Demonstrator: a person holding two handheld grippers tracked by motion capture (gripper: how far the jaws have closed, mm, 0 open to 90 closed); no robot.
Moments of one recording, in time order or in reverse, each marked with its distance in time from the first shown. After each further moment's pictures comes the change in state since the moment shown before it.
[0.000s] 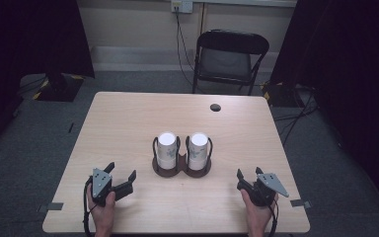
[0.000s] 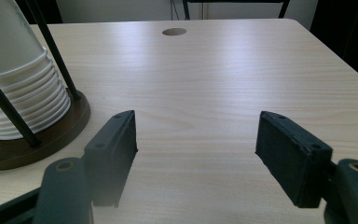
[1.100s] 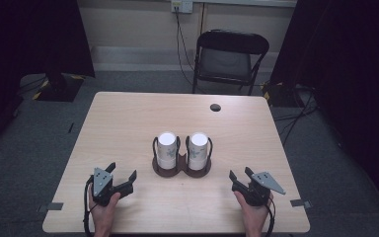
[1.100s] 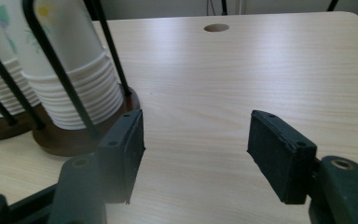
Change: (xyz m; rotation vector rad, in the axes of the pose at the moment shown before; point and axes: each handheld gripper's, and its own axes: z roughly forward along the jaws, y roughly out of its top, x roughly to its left) left arm -0.001 0.001 0.002 0.024 -0.015 0.003; right arm 0.015 0.007 -0.002 0.027 0.156 0.002
